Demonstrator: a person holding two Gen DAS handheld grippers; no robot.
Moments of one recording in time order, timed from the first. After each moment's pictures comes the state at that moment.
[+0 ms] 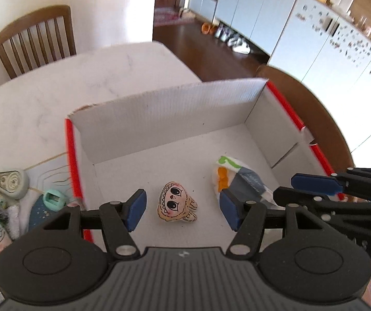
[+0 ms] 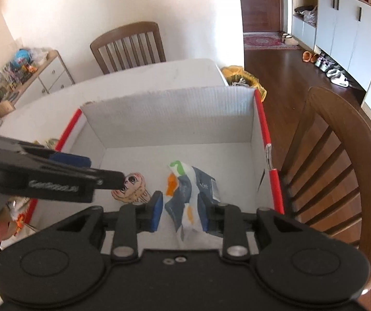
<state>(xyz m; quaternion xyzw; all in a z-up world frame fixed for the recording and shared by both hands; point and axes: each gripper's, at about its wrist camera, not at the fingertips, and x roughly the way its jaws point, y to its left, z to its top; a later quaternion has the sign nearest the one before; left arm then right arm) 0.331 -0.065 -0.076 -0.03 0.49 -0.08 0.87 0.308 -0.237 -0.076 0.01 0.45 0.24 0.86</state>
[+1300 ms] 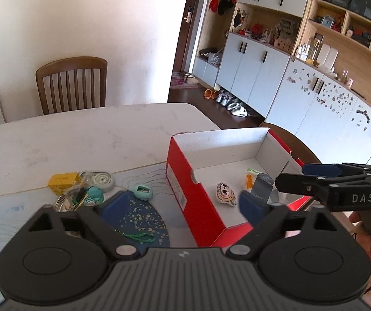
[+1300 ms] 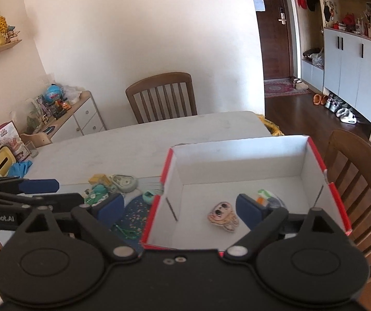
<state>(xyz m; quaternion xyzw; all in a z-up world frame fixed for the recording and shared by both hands) 0.170 0.066 -0.012 -0.07 0.34 -0.07 0.93 0.204 -0.144 -0.013 0.04 0.34 0.26 0.90</state>
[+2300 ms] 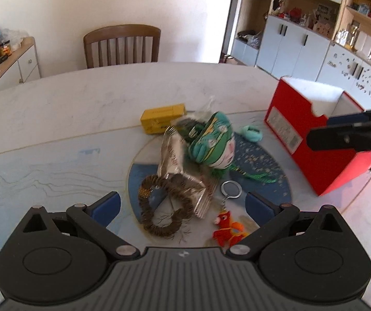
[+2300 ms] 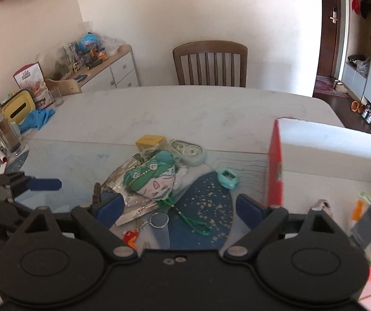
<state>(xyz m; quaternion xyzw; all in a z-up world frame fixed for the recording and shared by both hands) 0.139 0.202 -0.122 -0.06 0.39 0.00 0.92 0.199 0.018 -0.066 -0.06 0.38 0.33 0.86</state>
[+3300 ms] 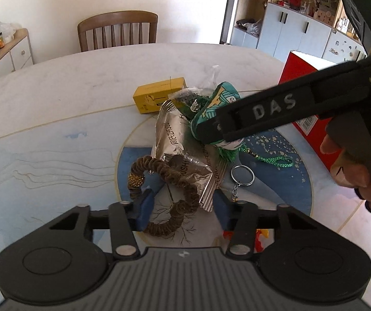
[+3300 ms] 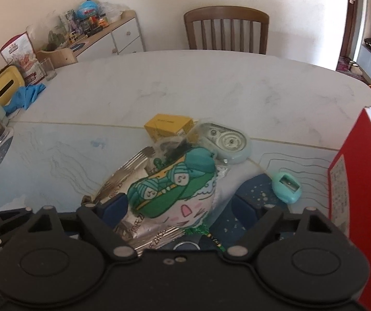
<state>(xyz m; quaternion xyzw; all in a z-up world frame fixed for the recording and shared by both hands) 0.159 0.198 -0.162 -0.05 0.41 -0.01 0.91 0.246 0.110 -0.127 -0.08 0.44 0.34 0.83</state>
